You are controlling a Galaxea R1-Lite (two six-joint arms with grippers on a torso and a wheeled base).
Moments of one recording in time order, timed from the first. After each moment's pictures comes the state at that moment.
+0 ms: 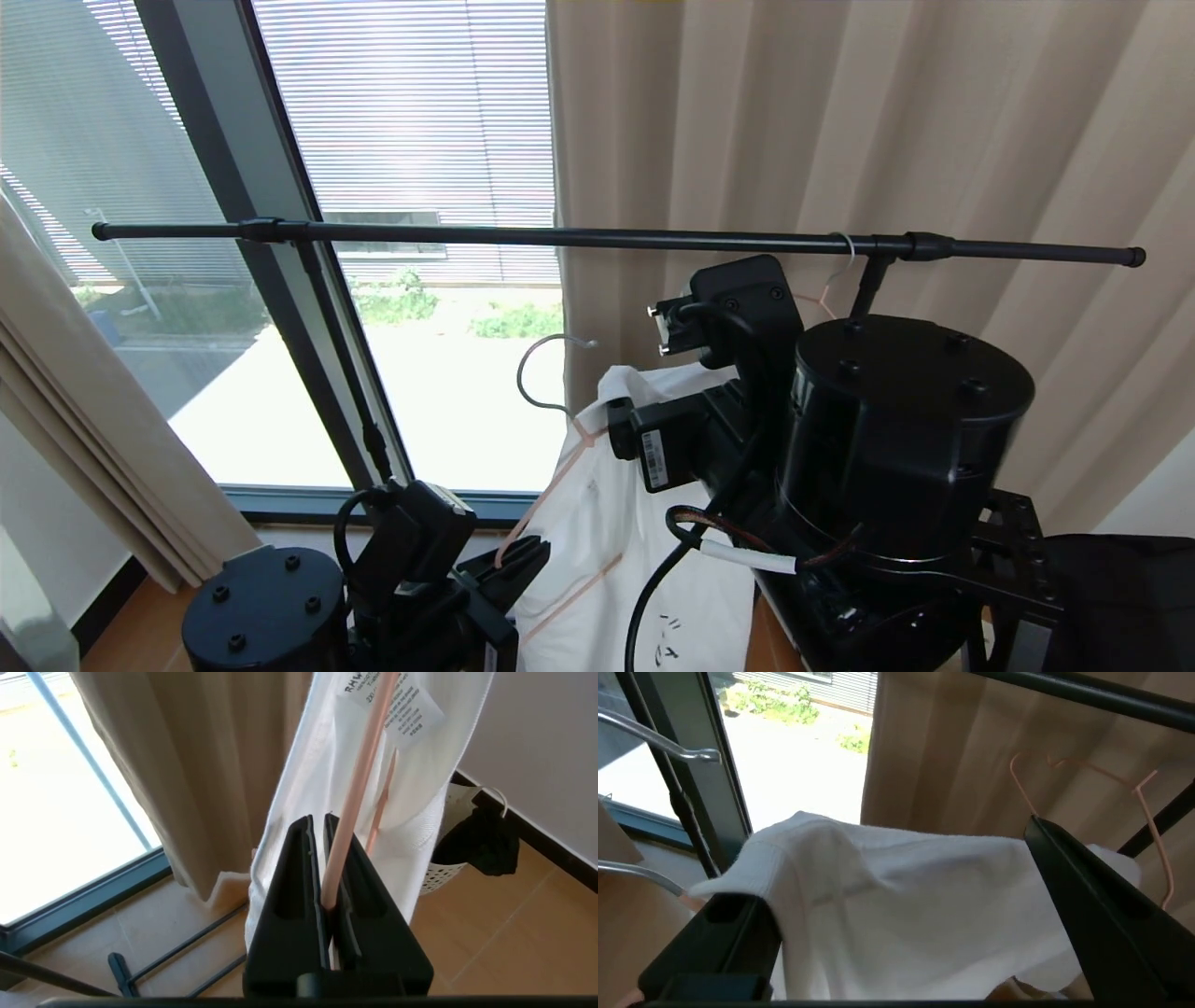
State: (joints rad) left arm -0.78 1.85 -0.13 -1.50 0.08 -0.02; right arm 1.05 1.80 -0.94 -0.74 -0.87 -0.03
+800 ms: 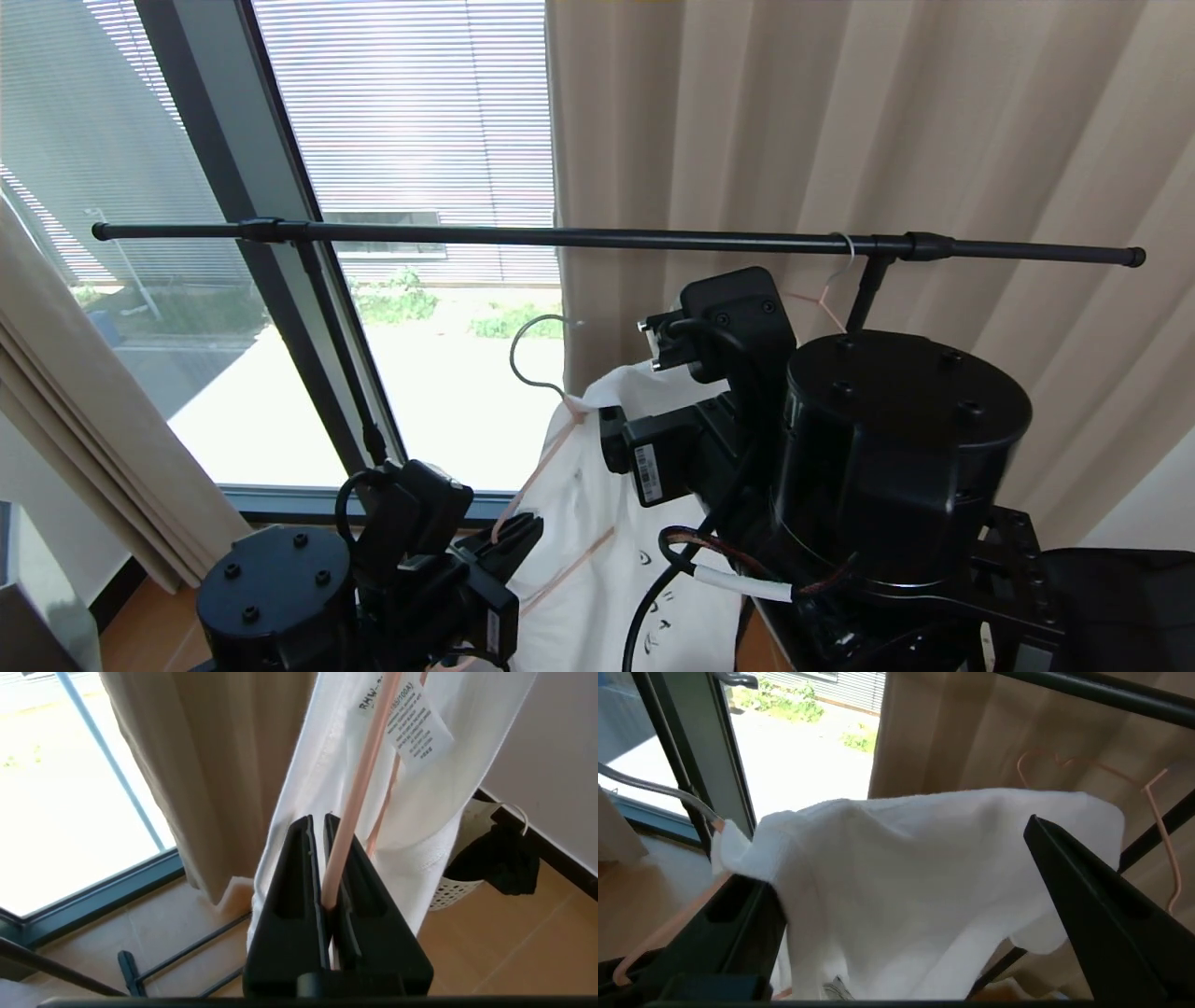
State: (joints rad) left arm -0.74 1.87 -0.17 -1.50 0.12 -0.03; right arm 1.07 1.80 -0.93 -0.74 -0.87 -0.03
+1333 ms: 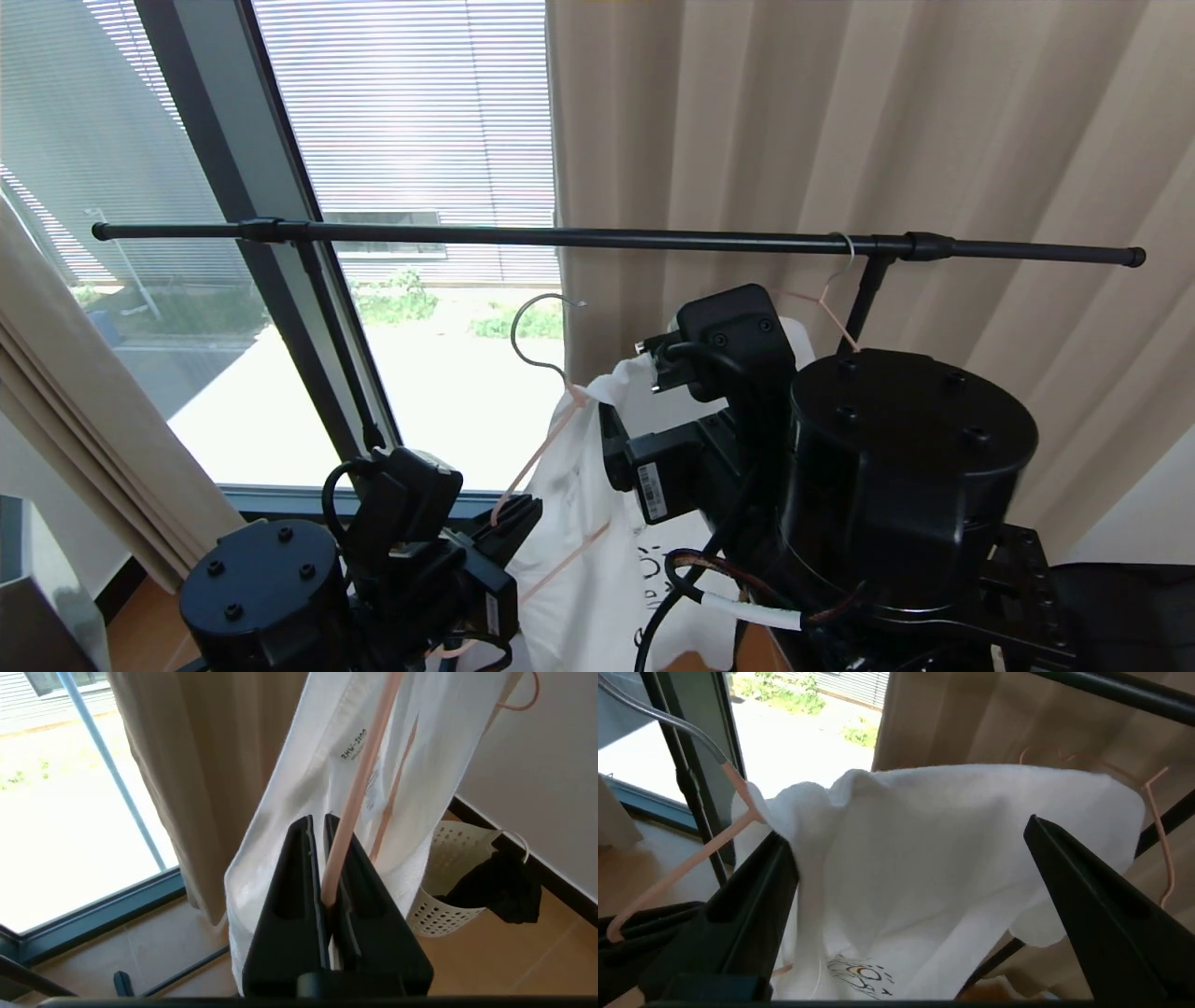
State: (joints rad) left arm -0.74 1.88 -0.17 -1.57 0.12 -0.03; right arm 1.08 1.79 -0.90 -0.74 -0.86 -0.05
